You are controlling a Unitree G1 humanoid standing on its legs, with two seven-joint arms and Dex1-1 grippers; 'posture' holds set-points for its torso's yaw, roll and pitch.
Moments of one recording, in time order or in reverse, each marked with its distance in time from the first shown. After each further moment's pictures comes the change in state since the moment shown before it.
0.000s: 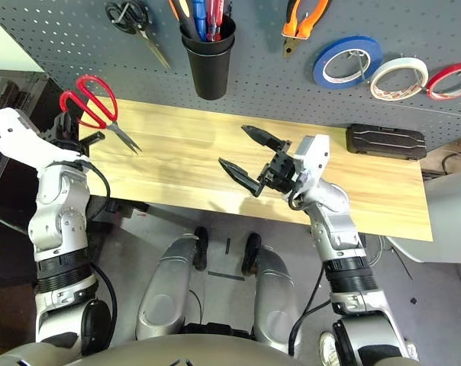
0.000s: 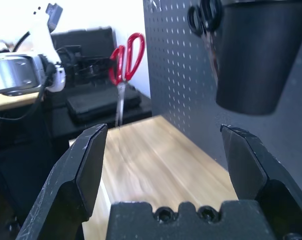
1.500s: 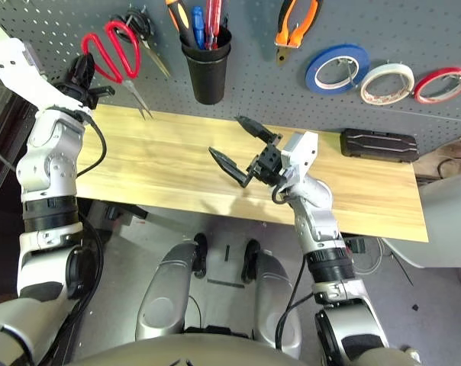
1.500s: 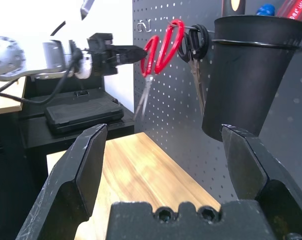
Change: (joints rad) left arm -0.360 0.140 -0.073 0.493 0.010 -0.072 -0.245; right arm -0.043 0.043 0.006 0.055 -0.070 -0.085 -0.065
